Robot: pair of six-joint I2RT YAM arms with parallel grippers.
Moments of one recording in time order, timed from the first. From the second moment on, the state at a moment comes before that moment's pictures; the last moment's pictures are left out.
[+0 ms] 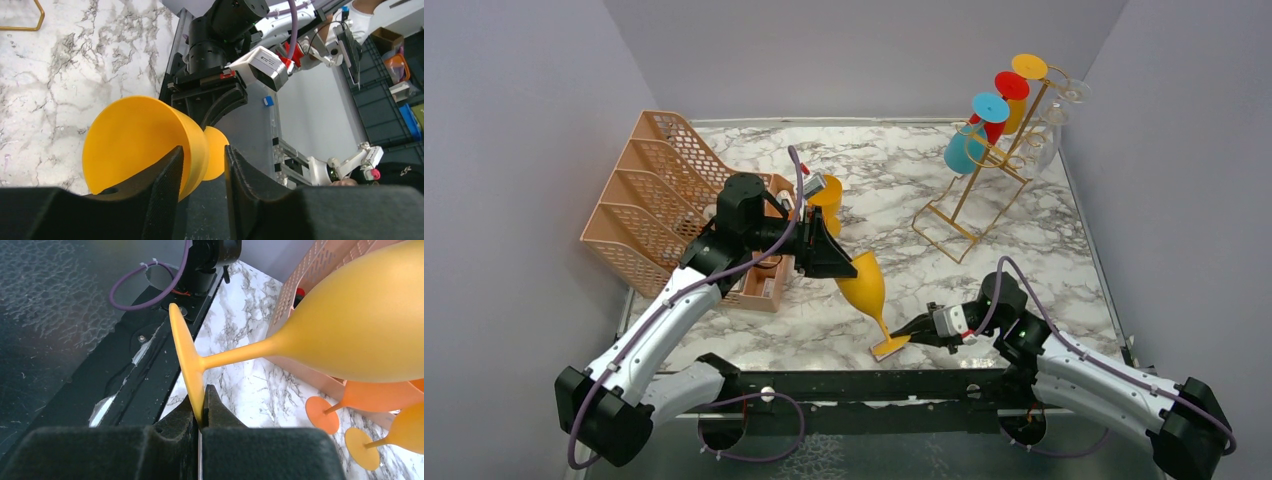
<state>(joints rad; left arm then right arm) -0.50 1.04 0.95 -0.18 1.12 -0.54 0.80 0.71 0.25 0.36 -1.00 -0.48</state>
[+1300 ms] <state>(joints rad) -0.54 1.02 1.09 -0.41 0.91 -0.32 0.81 0.50 0.24 0.30 -0.76 -0.42</state>
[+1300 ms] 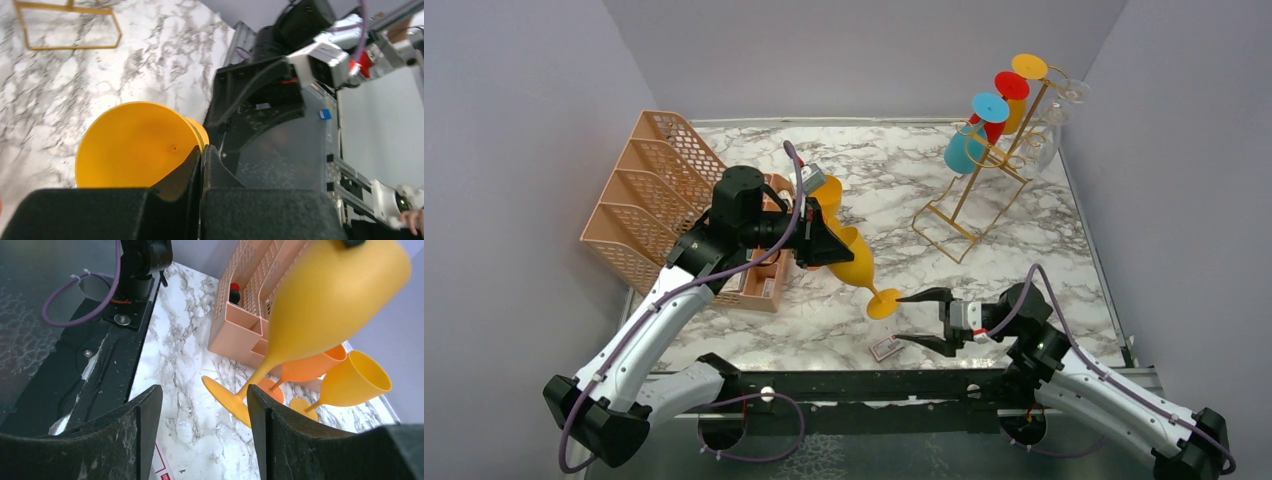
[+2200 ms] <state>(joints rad) -0.85 1.55 1.34 -0.57 -0.05 -0.17 0.81 0.44 0.34 0.18 0.09 0.23</state>
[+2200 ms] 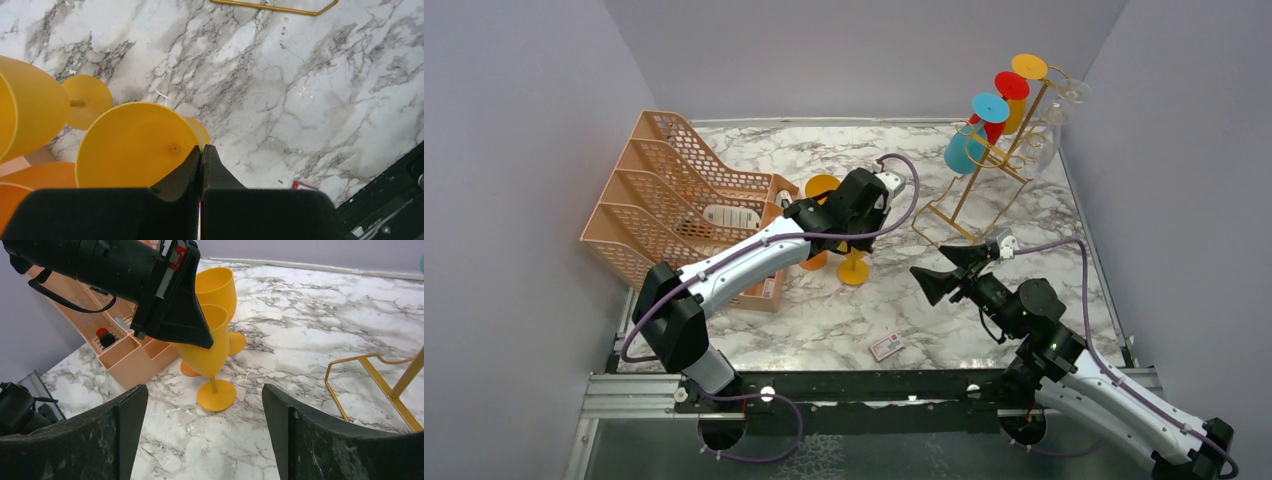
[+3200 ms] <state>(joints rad) -0.85 1.66 1.40 -0.49 -0.22 -0.13 0.81 0.42 0.34 0.08 0.22 0.32</state>
